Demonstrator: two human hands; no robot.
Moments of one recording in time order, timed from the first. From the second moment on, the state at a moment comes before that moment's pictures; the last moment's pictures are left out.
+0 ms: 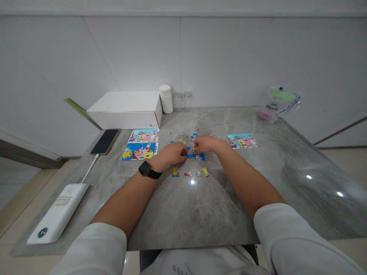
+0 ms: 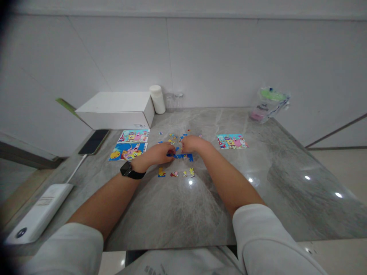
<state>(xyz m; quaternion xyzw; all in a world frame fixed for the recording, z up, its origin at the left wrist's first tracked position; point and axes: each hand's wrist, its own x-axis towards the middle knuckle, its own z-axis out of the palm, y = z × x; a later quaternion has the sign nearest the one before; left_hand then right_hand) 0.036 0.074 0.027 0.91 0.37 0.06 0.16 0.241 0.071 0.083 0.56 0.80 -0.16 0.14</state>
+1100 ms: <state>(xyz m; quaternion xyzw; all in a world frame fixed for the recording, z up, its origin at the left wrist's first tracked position) 0.049 0.066 0.028 0.90 0.43 0.05 0.12 0.239 0.070 0.081 0.53 0.81 -0.14 0.24</state>
